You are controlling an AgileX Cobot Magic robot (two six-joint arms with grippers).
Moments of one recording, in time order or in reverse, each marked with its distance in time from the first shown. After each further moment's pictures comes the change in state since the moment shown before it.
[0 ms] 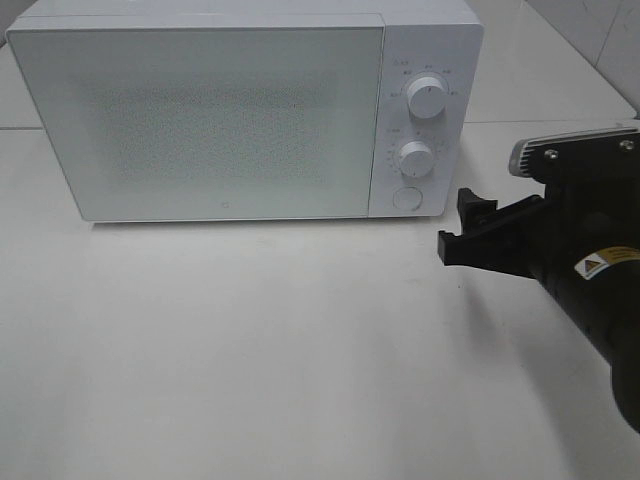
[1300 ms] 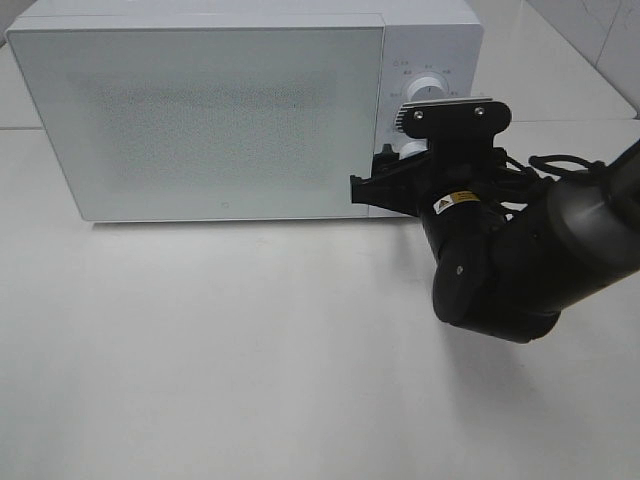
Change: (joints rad) left arm 0.000 0.000 0.000 0.000 0.000 0.000; right arm -0.055 0.387 -0.419 -0.004 -0.051 0.005
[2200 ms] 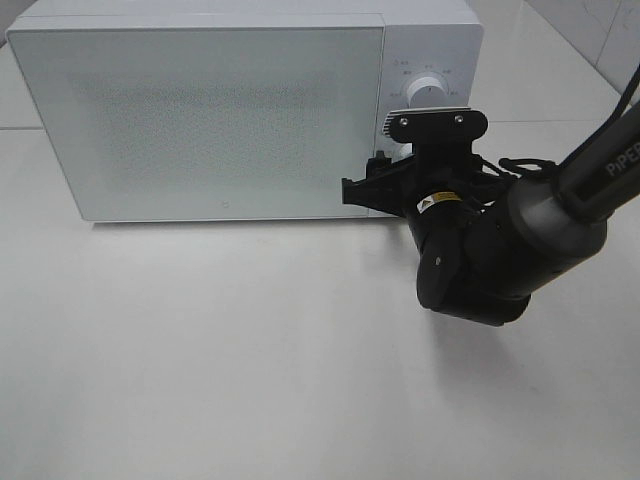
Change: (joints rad) left arm 0.000 0.000 0.000 0.000 0.000 0.000; right arm -0.053 0.098 -0.089 -0.053 0.034 0.041
